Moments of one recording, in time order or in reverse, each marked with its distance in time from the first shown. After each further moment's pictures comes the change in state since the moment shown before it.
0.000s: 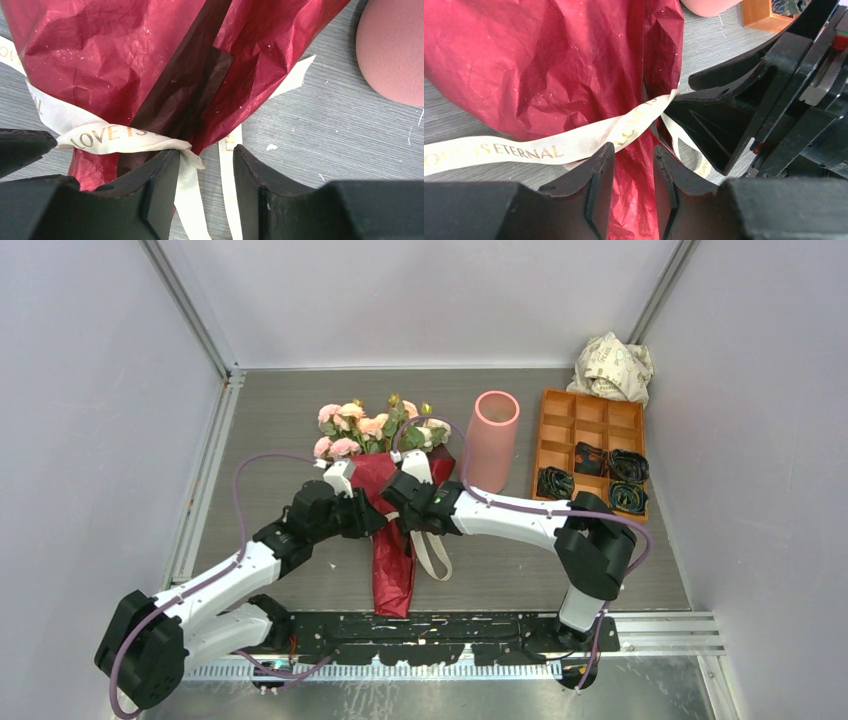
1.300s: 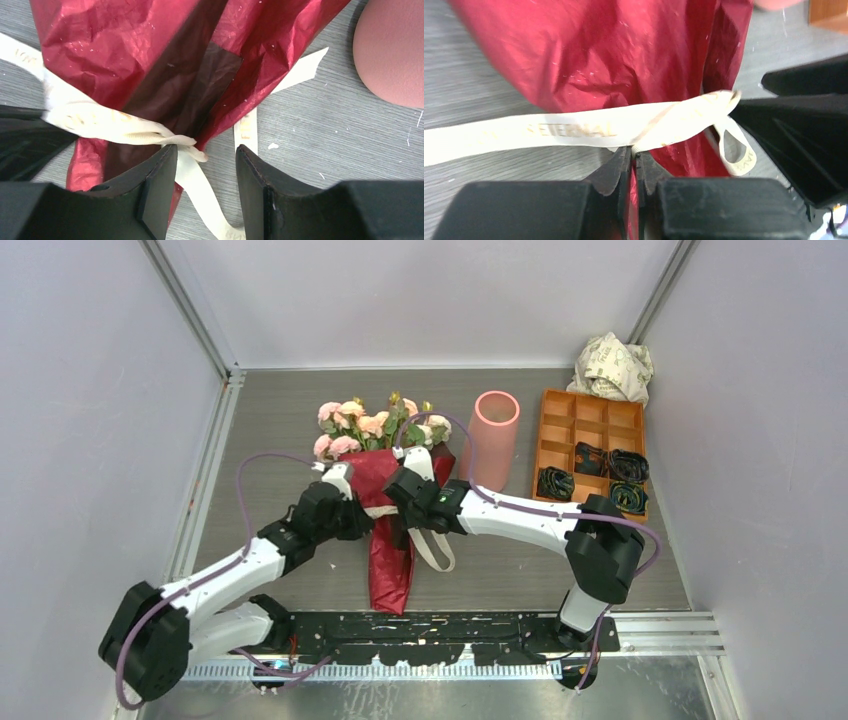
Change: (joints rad) left arm 0.000 0.089 -0.010 -0.026 -0.073 0.042; right arm 0.000 -0.045 0.000 0.001 -0.016 0.001
